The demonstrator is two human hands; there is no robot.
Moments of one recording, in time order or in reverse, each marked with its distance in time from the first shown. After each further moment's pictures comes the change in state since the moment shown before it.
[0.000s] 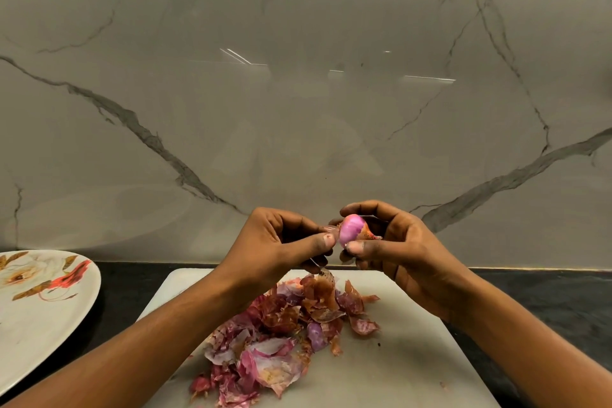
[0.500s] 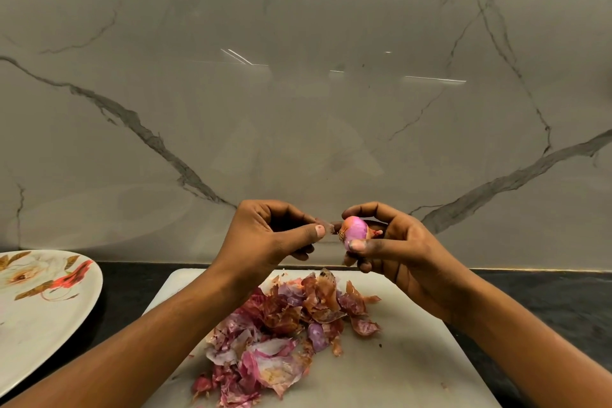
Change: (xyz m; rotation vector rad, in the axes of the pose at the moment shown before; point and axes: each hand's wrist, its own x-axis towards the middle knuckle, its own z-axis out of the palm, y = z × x) left_hand 0.002 0.000 -0.005 0.029 0.159 0.067; right_hand 0.001 0.002 -0.003 0.056 -0.029 0.022
